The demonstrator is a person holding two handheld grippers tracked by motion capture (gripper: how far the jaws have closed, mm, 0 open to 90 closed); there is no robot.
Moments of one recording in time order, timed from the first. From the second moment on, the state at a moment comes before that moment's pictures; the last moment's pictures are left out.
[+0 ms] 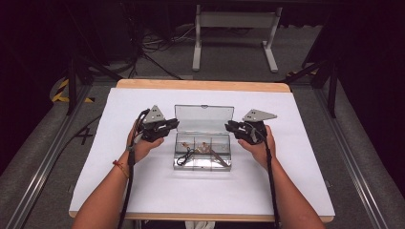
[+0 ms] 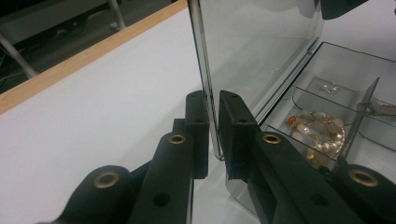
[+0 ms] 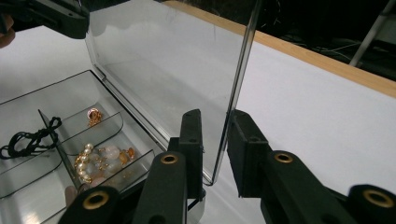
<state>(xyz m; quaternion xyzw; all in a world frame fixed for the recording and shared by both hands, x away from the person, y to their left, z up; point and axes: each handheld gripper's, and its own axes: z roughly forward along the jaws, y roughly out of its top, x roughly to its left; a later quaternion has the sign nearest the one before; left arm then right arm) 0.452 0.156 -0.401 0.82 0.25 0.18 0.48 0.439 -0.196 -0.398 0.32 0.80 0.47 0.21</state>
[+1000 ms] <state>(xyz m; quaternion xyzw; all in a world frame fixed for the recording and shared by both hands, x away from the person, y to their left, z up) 0.425 0.160 -0.395 0.84 0.21 0.20 0.46 0.412 -0.206 -0.392 0.29 0.80 0.48 0.21</state>
